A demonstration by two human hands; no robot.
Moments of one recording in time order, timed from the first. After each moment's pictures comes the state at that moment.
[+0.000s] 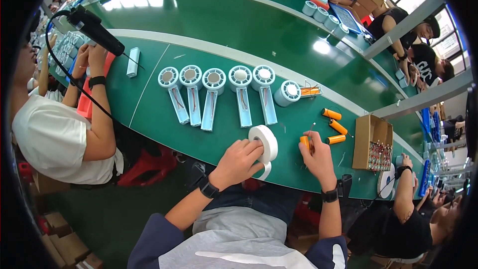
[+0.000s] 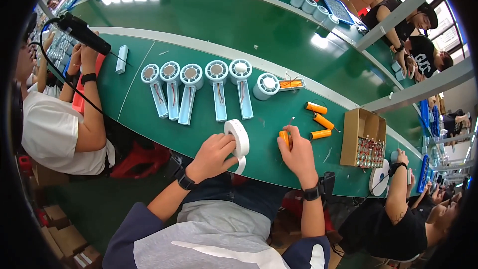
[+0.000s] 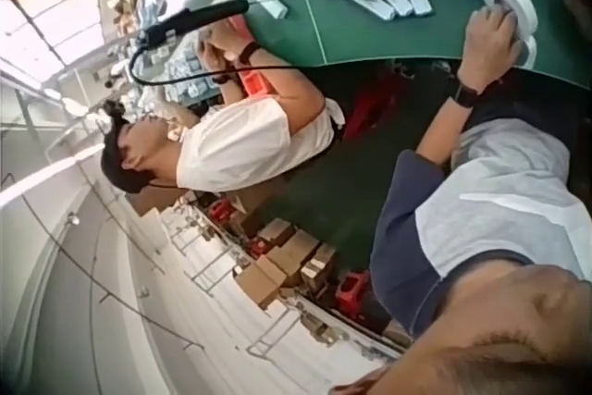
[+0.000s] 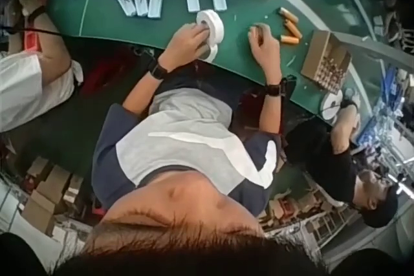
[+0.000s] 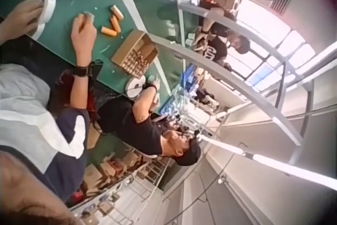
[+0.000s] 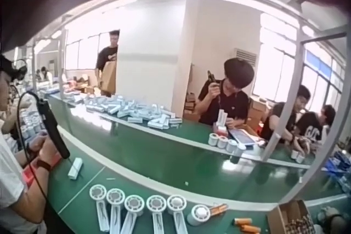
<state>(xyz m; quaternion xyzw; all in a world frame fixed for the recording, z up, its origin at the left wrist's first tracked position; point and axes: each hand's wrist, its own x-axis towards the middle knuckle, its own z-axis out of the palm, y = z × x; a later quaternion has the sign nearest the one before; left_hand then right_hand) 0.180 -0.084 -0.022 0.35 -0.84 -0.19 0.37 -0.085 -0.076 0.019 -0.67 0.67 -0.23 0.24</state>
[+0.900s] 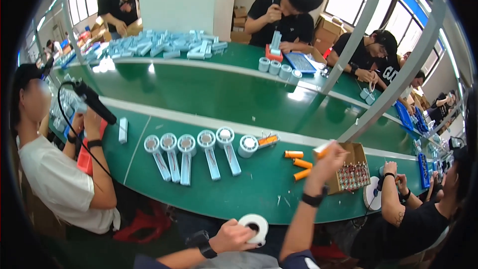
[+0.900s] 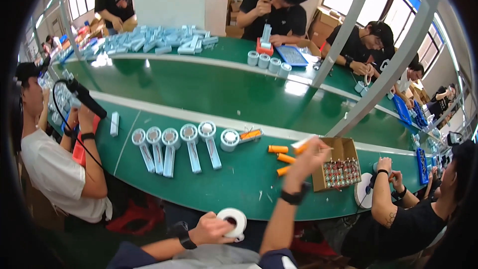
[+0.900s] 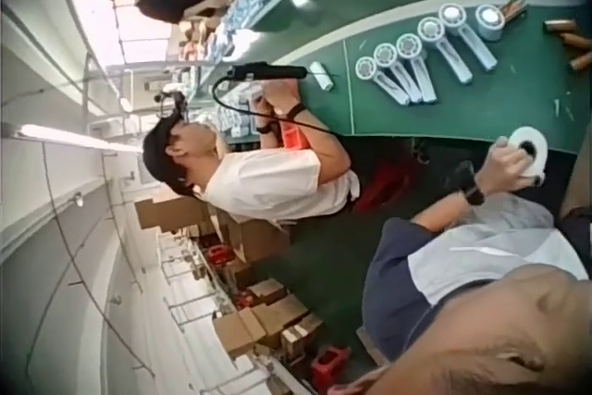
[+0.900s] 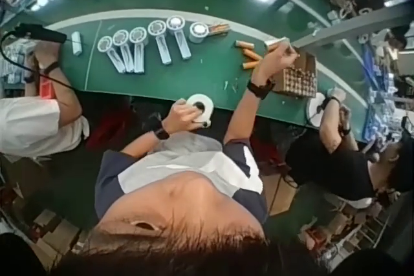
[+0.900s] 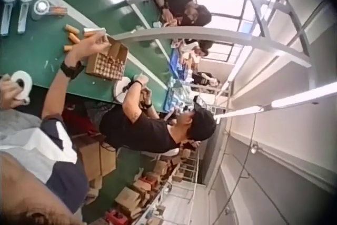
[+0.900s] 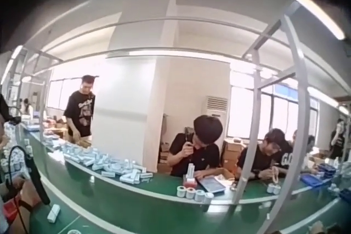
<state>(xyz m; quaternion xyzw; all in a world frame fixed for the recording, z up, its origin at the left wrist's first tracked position) 0.147 -0.014 -0.012 0.15 -0.91 -0.11 0.37 -0.140 -0.135 0.055 -0.20 0.50 -0.84 0.09</state>
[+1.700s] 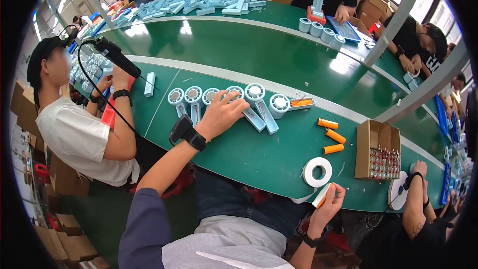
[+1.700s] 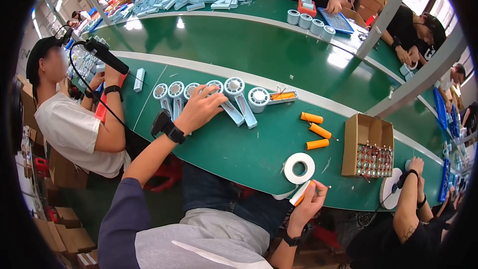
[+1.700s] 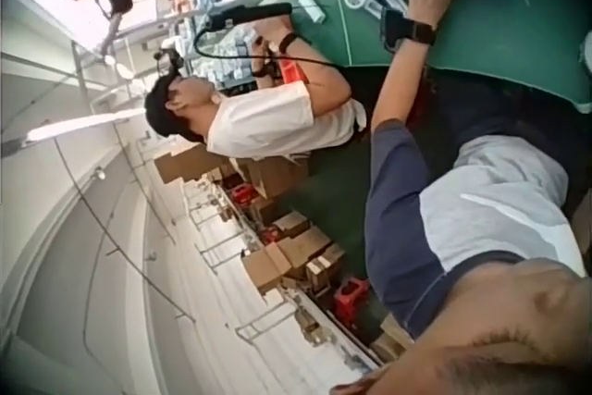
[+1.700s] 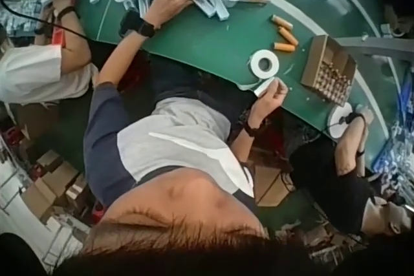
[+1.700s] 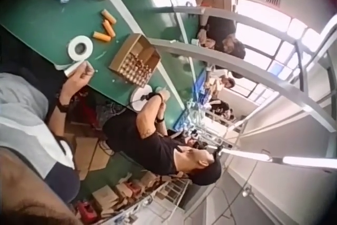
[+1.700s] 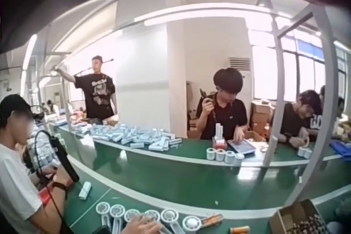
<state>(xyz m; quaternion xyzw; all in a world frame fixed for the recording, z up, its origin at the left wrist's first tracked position) 0.209 -0.220 0.002 0.32 -0.92 0.11 0.22 -0.092 0.033 -0.005 -0.23 0.62 -0.70 0.27</state>
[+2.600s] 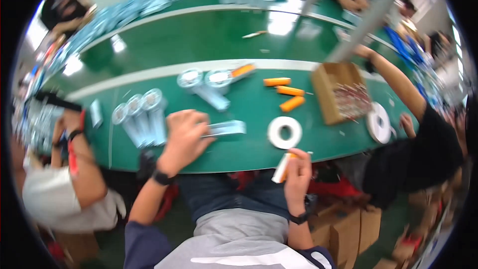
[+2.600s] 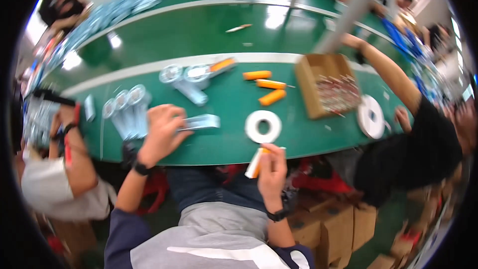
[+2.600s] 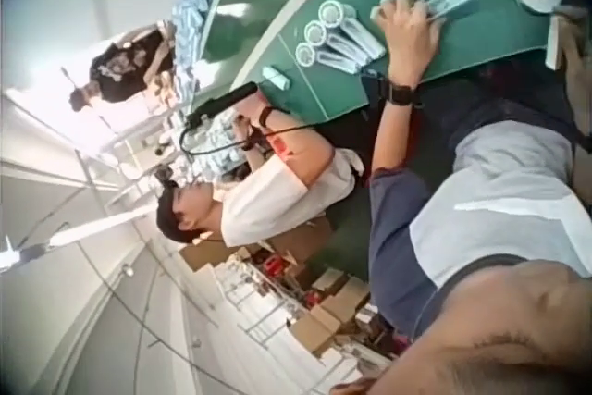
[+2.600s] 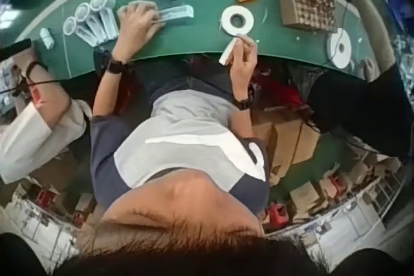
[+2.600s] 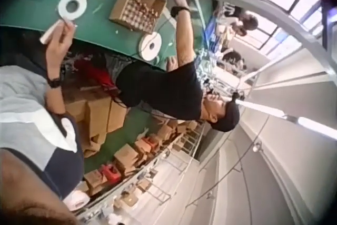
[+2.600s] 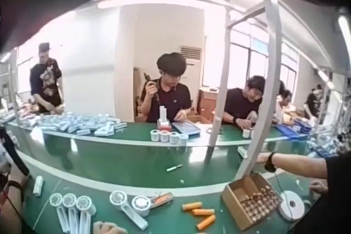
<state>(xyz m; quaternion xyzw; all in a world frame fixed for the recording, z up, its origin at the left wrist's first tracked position) 0.158 -0.131 0.041 0.27 -0.93 -0.10 0.24 -0.064 0.077 0.022 -0.30 0.66 -0.63 0.29</state>
